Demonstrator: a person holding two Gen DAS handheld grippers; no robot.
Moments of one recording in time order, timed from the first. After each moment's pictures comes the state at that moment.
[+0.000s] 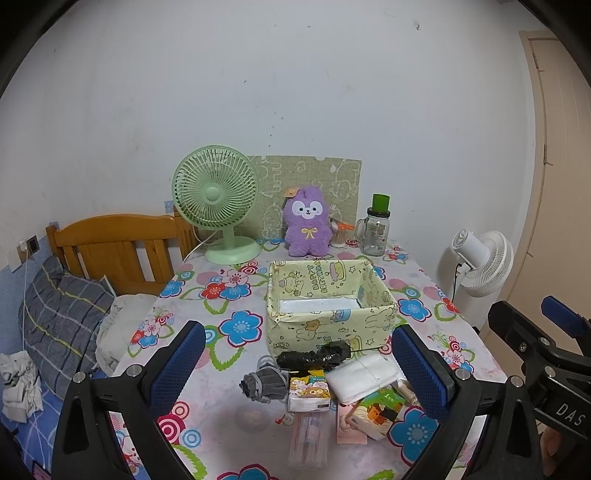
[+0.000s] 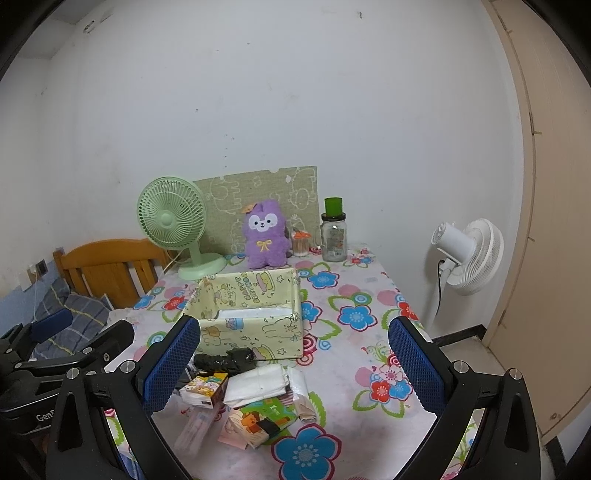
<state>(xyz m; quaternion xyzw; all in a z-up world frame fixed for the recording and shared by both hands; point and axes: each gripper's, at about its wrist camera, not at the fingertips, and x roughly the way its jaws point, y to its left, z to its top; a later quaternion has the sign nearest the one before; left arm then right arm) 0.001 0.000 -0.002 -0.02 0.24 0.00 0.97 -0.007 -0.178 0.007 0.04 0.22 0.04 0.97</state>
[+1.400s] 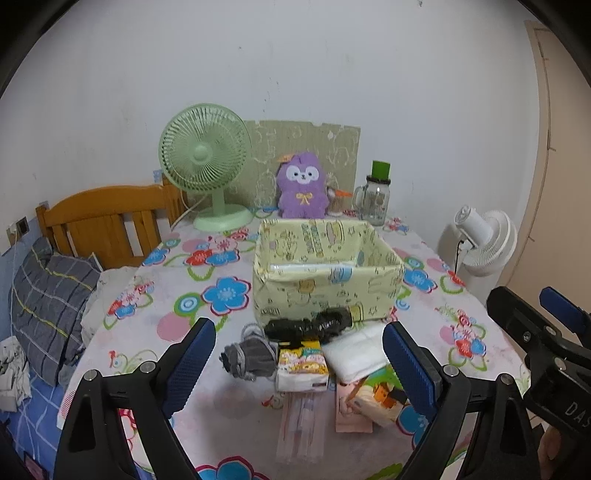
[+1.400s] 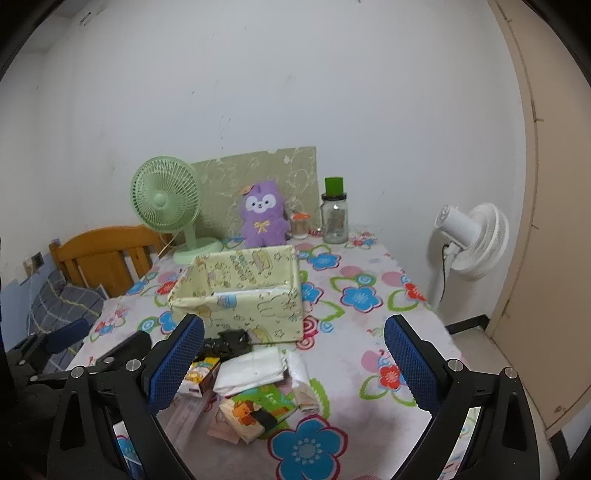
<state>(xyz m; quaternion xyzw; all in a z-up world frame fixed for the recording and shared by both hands) 0.020 -0.010 -0.062 -0.02 0.28 -0.01 0.96 0.008 -0.173 -0.042 0.04 0.24 0.04 0.97</state>
